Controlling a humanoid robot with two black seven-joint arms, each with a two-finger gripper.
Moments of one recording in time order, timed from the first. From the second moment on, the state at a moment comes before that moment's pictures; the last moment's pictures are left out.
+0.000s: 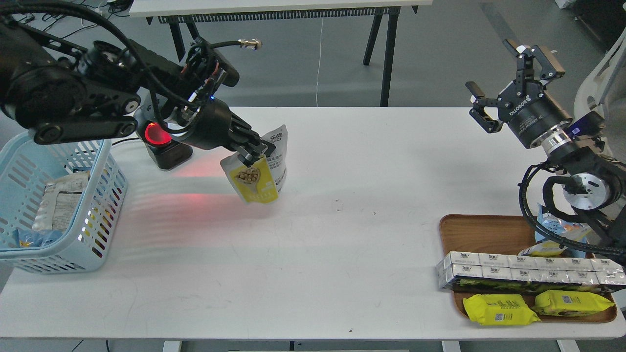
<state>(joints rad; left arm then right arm) -1.94 0.37 1.01 -1.28 1.02 -0.08 -0.49 0.78 -0.56 0.51 0.80 -0.06 0.49 0.49</state>
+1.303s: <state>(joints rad) -2.09 1.08 1.03 -1.23 1.43 -0.13 -0.49 0.78 -0.50 0.53 0.81 -0.06 0.49 0.49</state>
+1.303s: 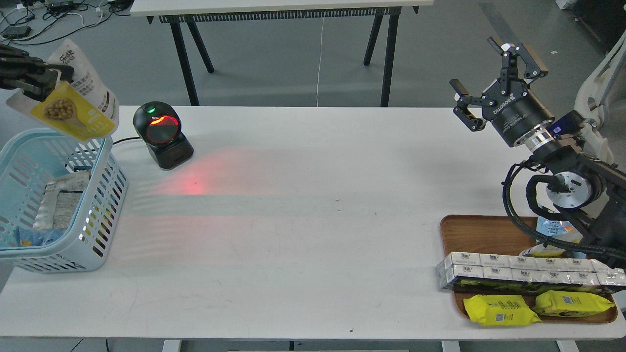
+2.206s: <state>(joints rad) -1.64 1.10 0.76 -1.09 1.55 -0.12 -0.49 0.78 -0.50 0.53 0.81 -0.06 0.49 0.49</state>
